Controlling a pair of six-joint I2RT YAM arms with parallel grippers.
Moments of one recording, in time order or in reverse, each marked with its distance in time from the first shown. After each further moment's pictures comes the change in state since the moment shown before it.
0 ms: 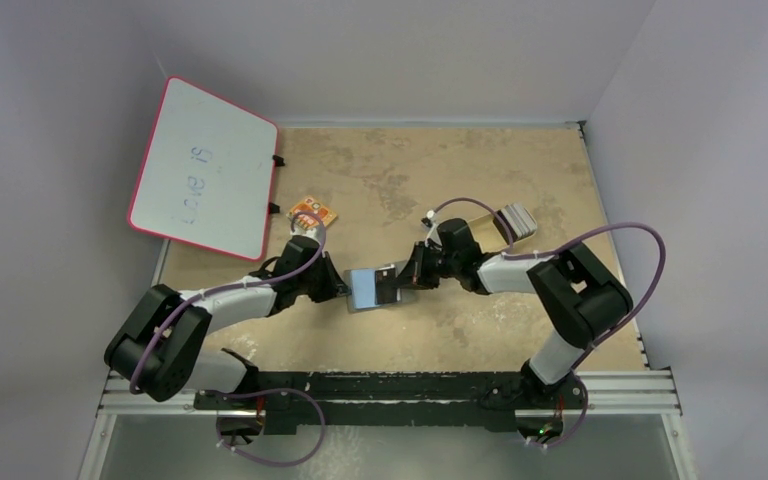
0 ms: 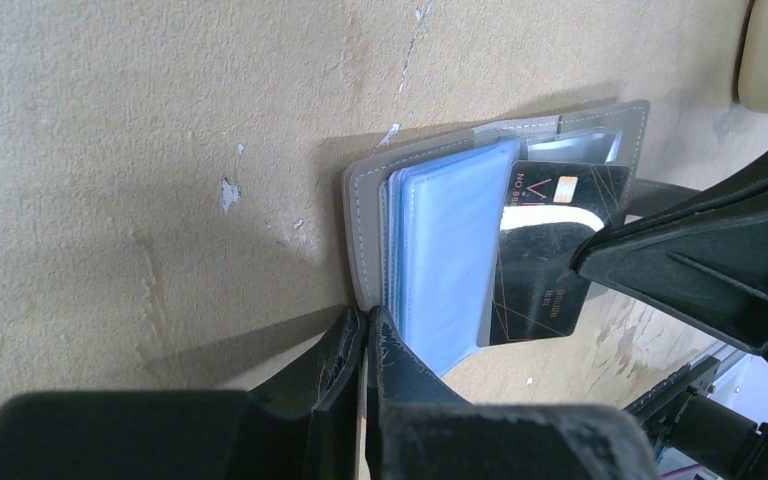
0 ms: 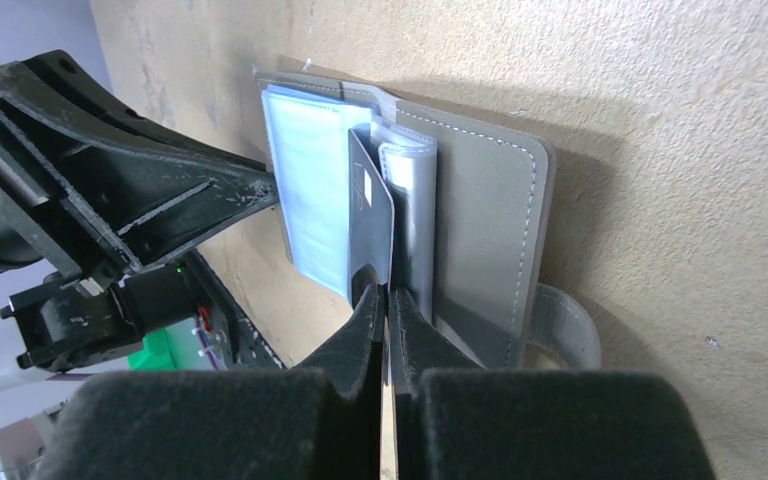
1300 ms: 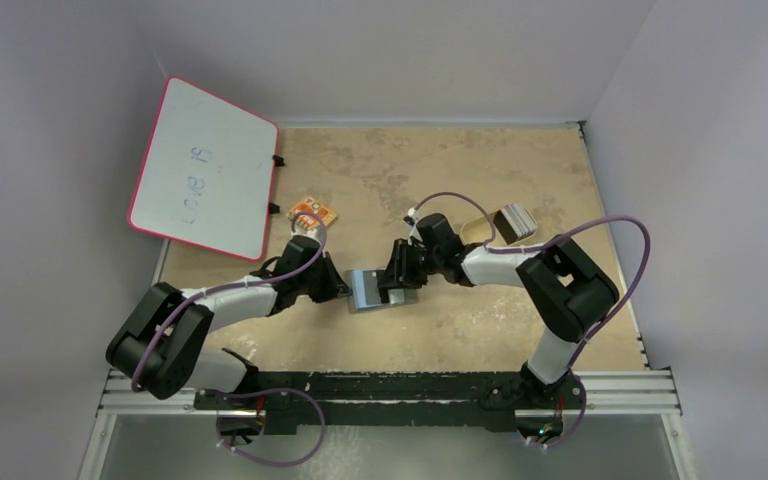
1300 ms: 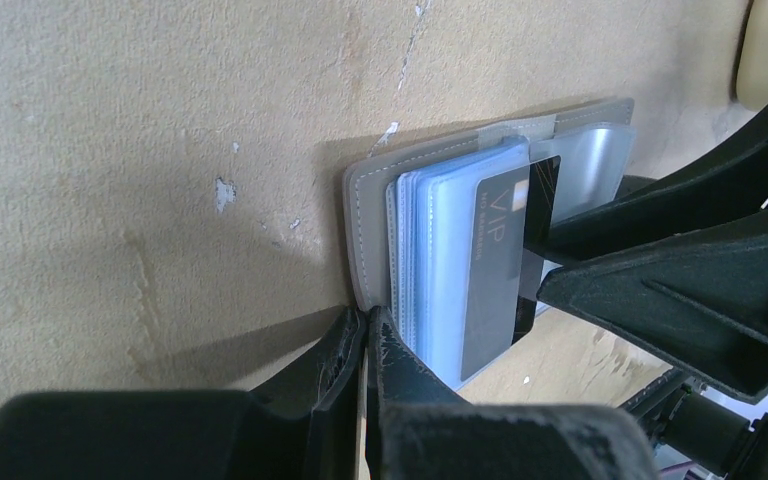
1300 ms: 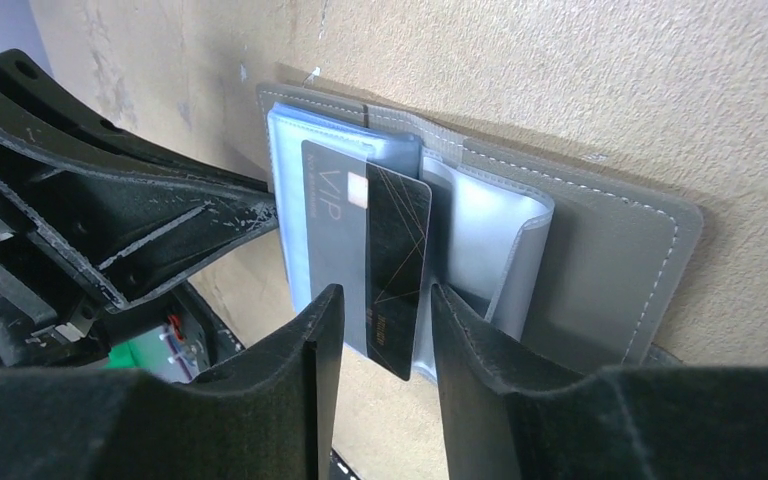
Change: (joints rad) left arm 0.000 0.013 0.000 0.008 0.011 -0.010; right arm 0.079 0.072 0.150 -0.161 0.076 -0.046
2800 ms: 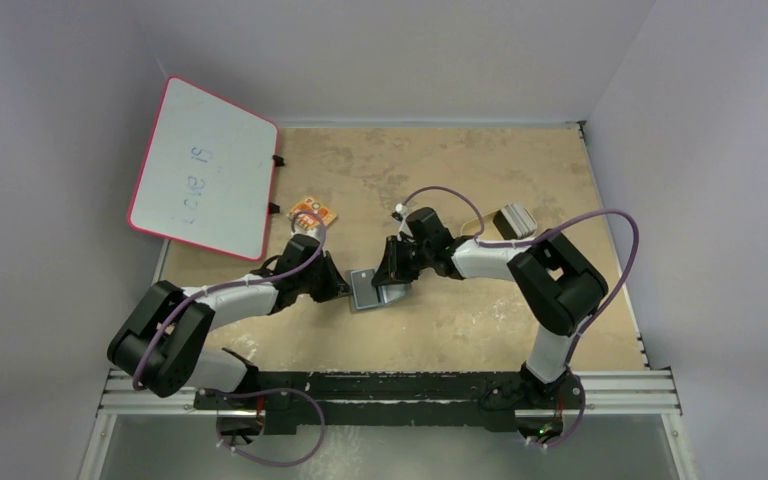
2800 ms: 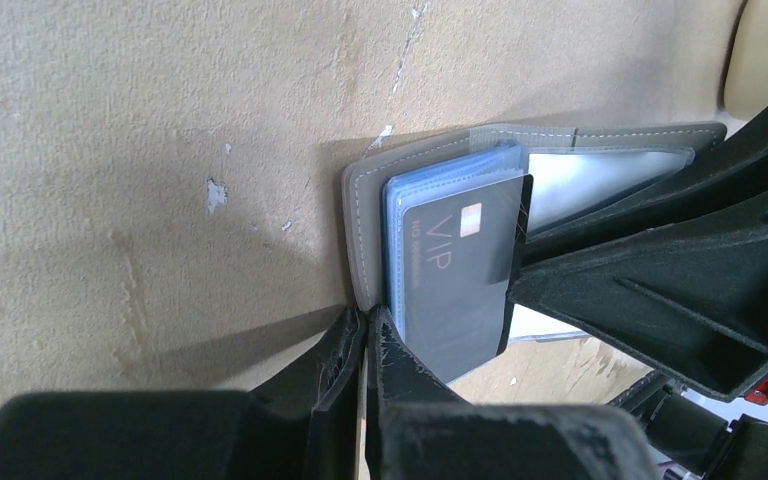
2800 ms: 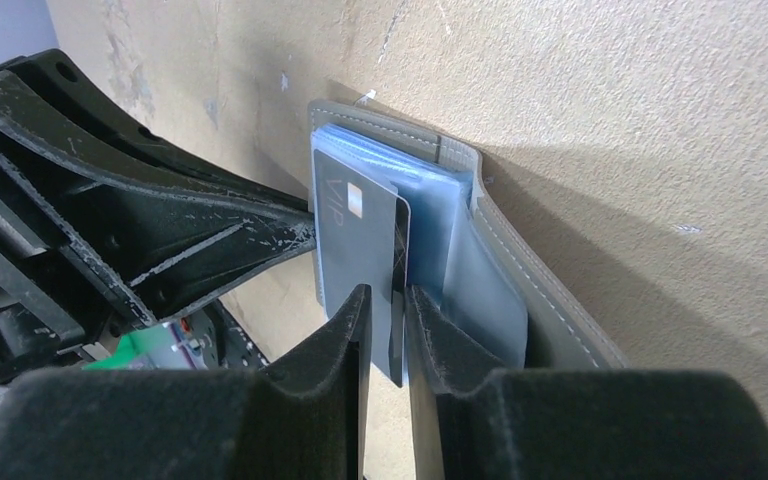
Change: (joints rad) left arm 0.000 0.010 0.011 -0.002 0.015 -0.037; right arm 0.033 0.055 0.099 -0.042 -0.033 -0.024
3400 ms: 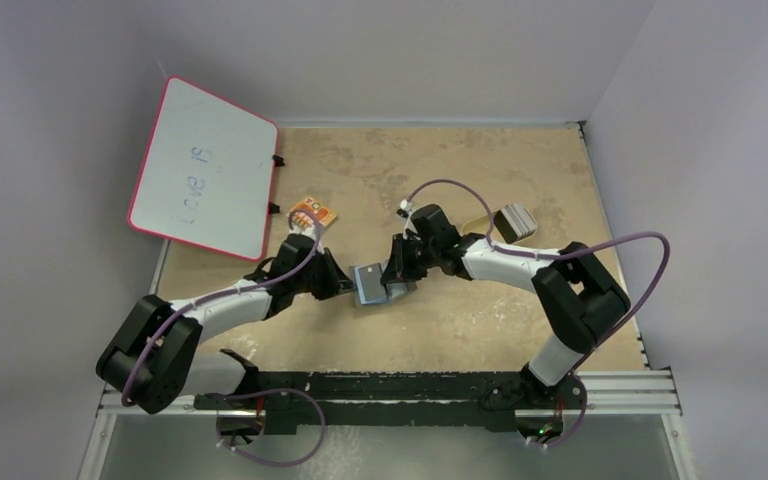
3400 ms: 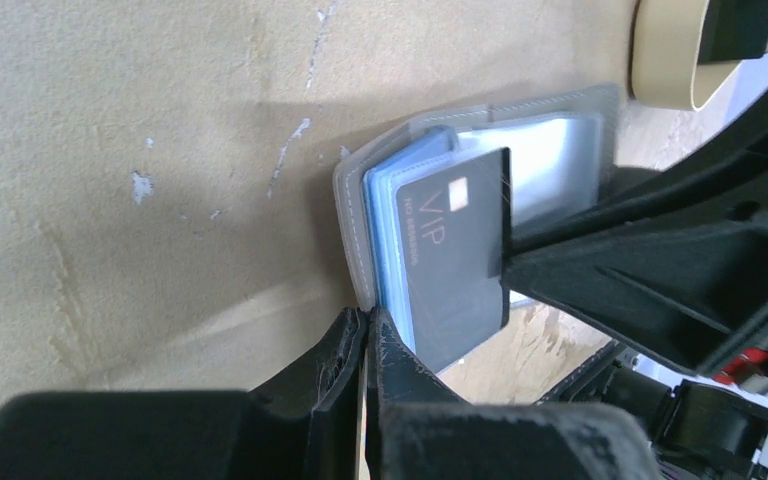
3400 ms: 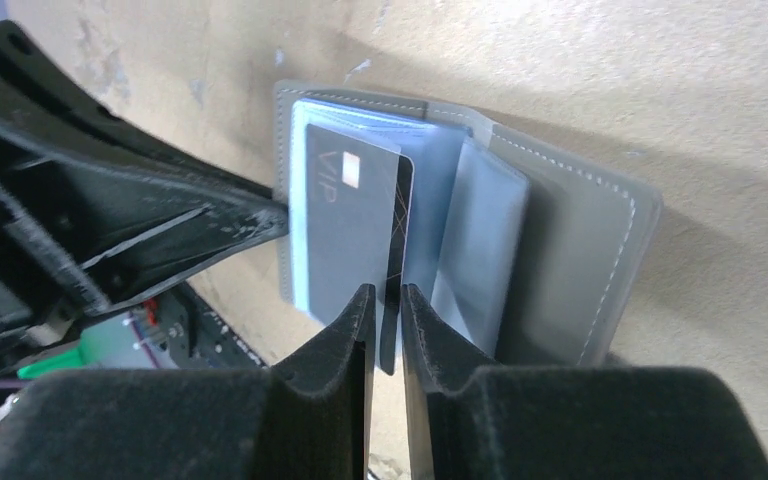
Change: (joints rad) left arm 0.000 -0.086 -0.019 0.022 0.036 -0.027; right arm 0.003 -0.134 0.001 -0.160 0.073 -0.082
